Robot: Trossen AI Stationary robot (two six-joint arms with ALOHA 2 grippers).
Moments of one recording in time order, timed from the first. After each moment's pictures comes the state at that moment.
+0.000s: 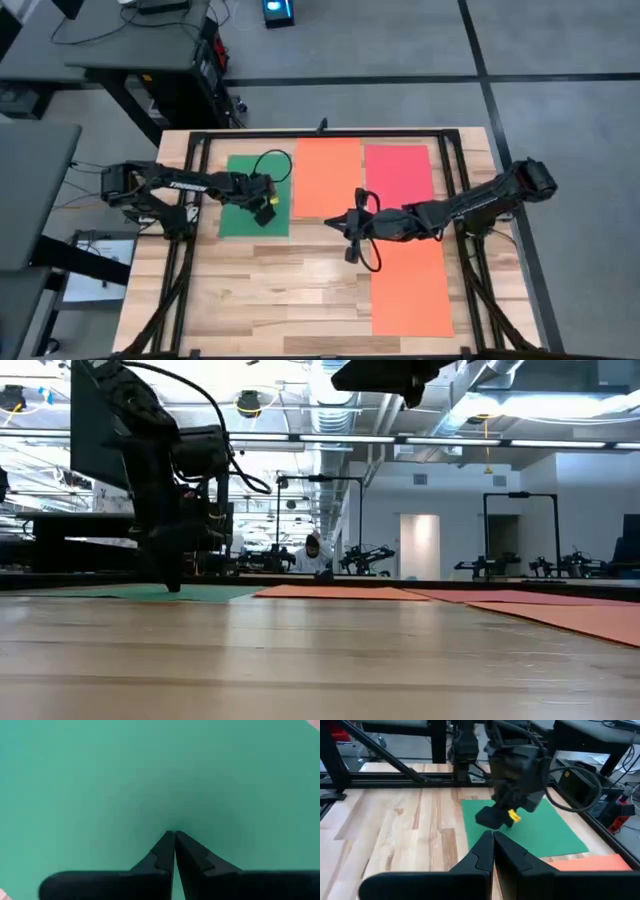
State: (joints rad) left arm 0.32 1.46 0.65 -0.49 -0.26 -0.36; right arm 0.28 1.48 0.97 0.18 0.48 0.05
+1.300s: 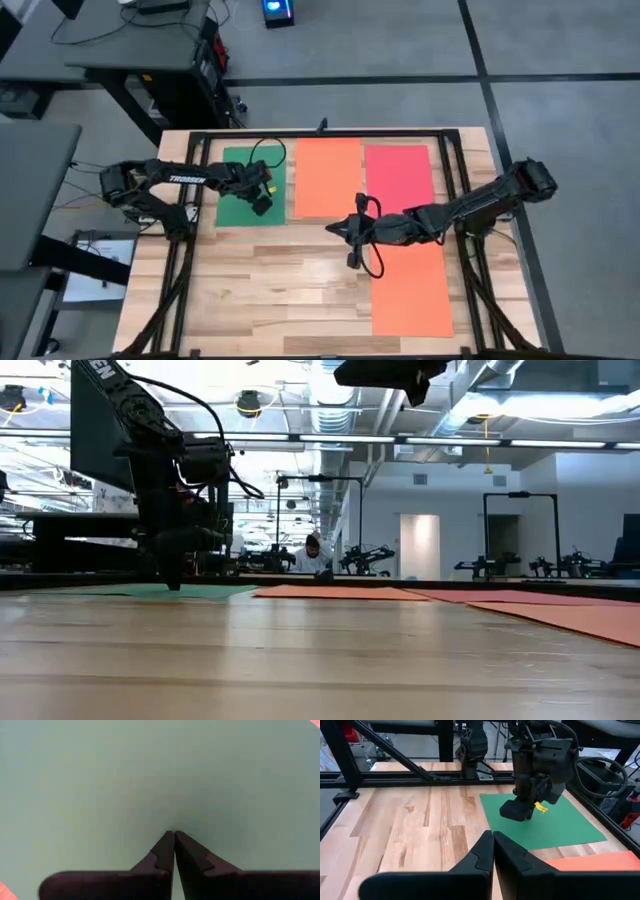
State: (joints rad) left arm 0.44 1.46 0.65 -0.46 -0.24 -0.26; right arm 0.30 1.48 0.97 0.17 0.48 0.08
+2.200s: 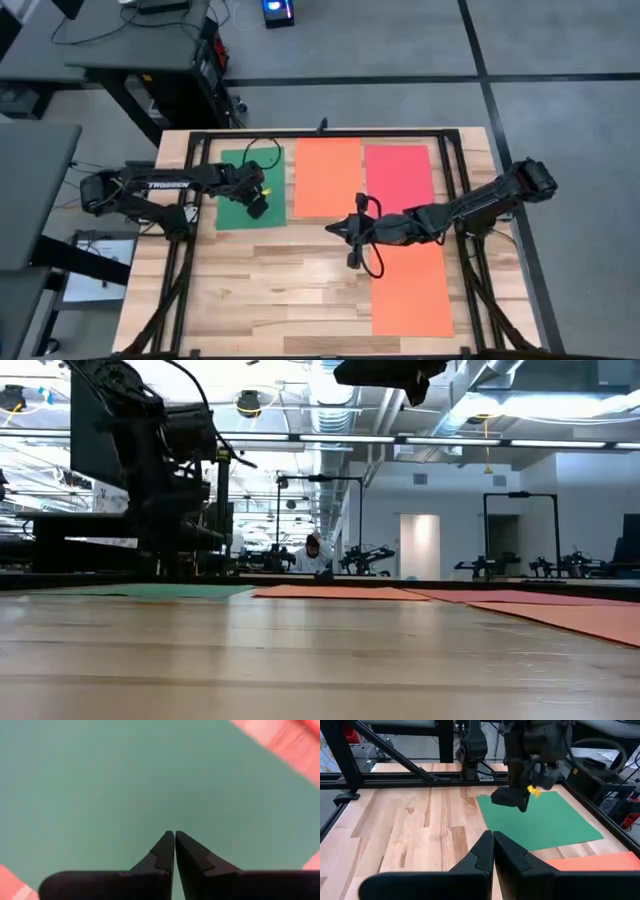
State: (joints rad) left arm 0.38 1.30 0.64 -0.58 -0.20 -0.30; right arm 0.30 1.48 0.97 0.17 0.48 0.08
